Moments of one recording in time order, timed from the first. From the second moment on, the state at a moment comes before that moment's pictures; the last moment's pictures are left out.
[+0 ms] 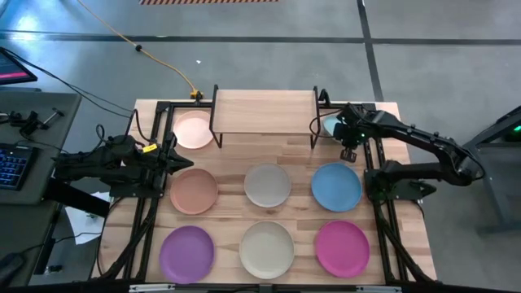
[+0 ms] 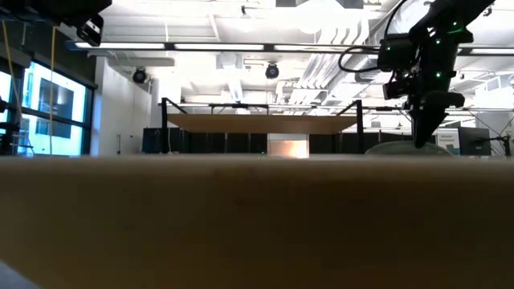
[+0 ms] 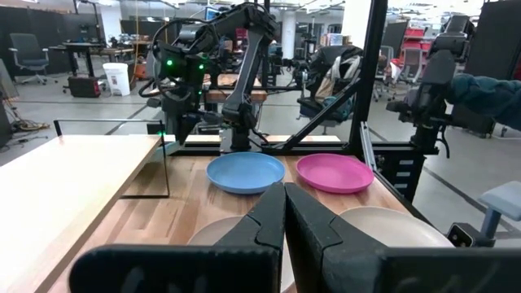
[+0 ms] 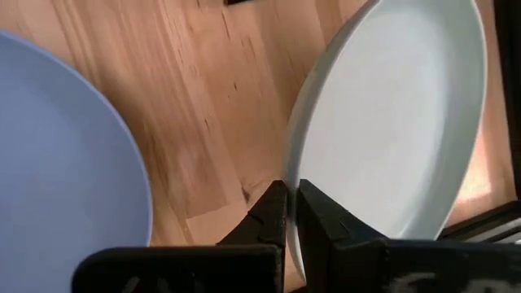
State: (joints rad) left arm 0.00 0.14 0.39 -0.27 0.07 -0.01; right arm -0.72 1.09 0.74 -0.93 0.05 -0.45
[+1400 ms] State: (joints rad) left arm 0.00 0.14 0.39 -0.27 0.07 -0.01; right arm -0.70 1.06 1.21 -1.02 0.21 -0.45
